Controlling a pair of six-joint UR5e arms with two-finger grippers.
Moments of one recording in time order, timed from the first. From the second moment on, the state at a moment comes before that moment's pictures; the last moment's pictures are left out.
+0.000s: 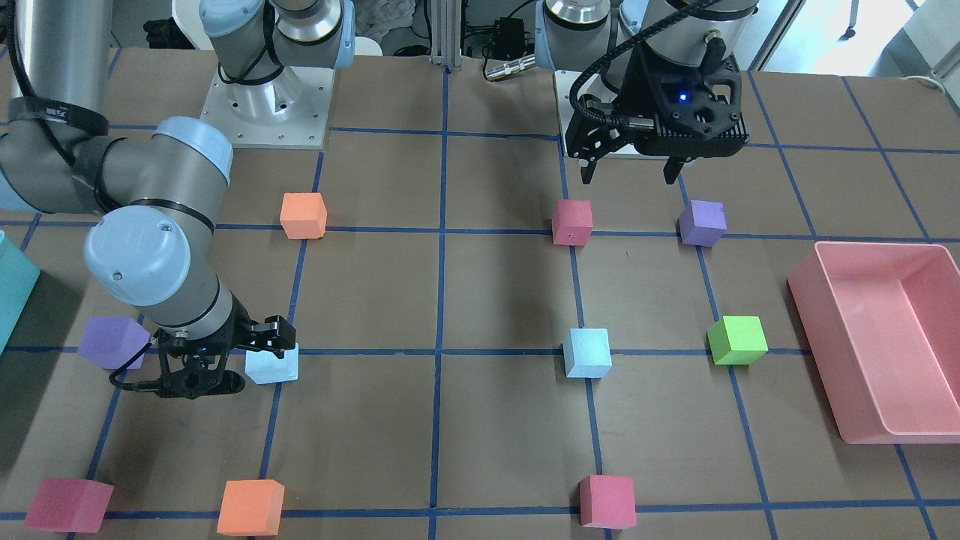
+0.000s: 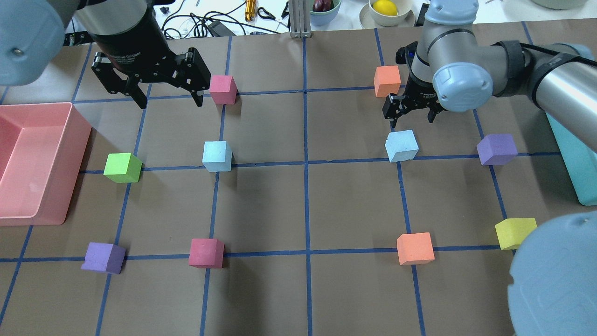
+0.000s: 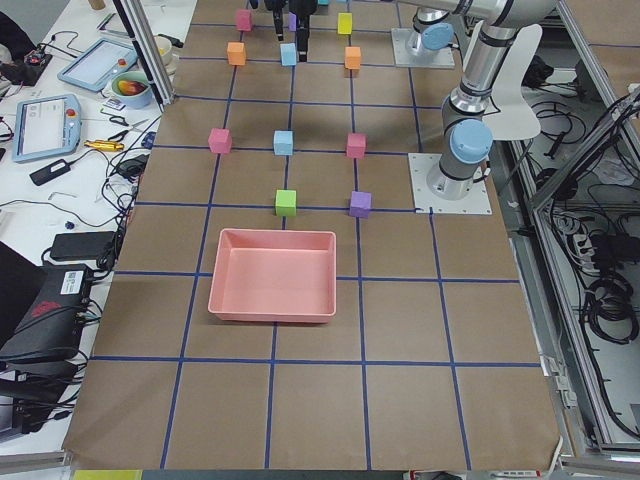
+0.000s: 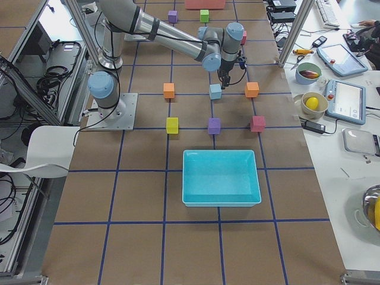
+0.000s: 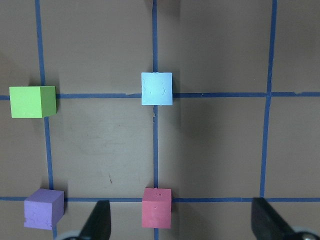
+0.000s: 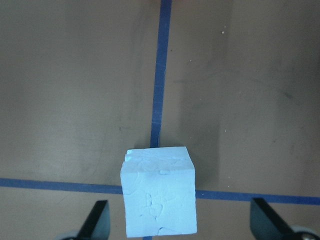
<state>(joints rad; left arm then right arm) -1.66 -1.61 -1.44 -1.66 1.59 -0.09 1.54 -1.17 1.68 -2.03 -1.60 -0.11</state>
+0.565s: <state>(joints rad) -1.66 -1.61 -1.44 -1.66 1.59 -0.10 1.54 -1.14 1.75 -2.13 -1.59 -0.12</state>
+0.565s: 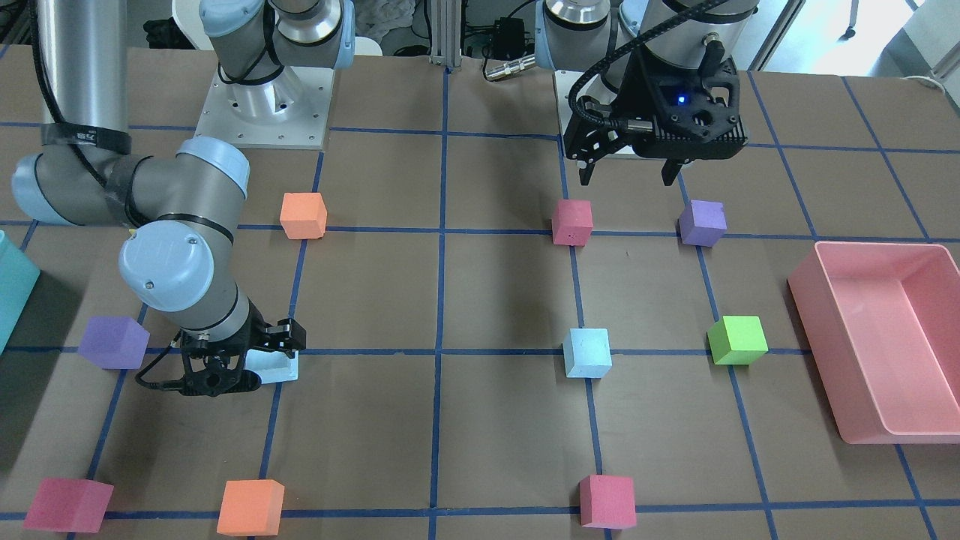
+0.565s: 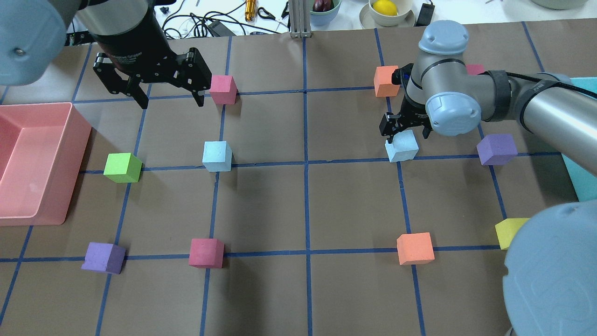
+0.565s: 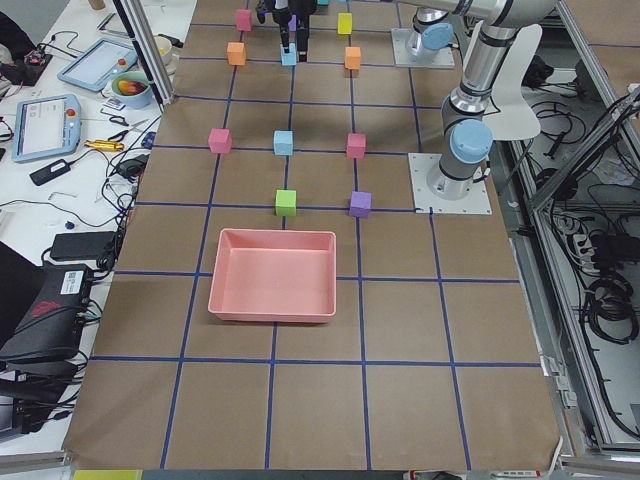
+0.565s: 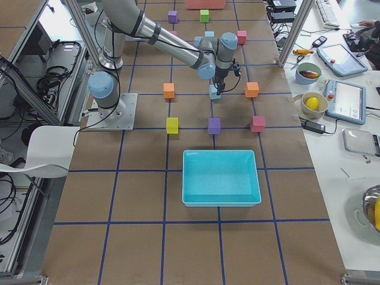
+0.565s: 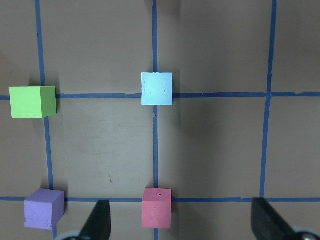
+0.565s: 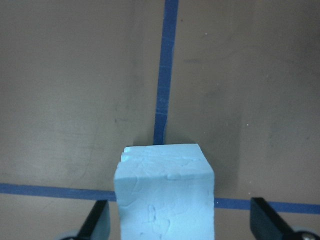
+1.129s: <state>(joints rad) -1.65 -1.66 -1.58 -1.47 1.59 -0.08 1.54 -1.12 1.76 -2.17 -1.58 -0.11</state>
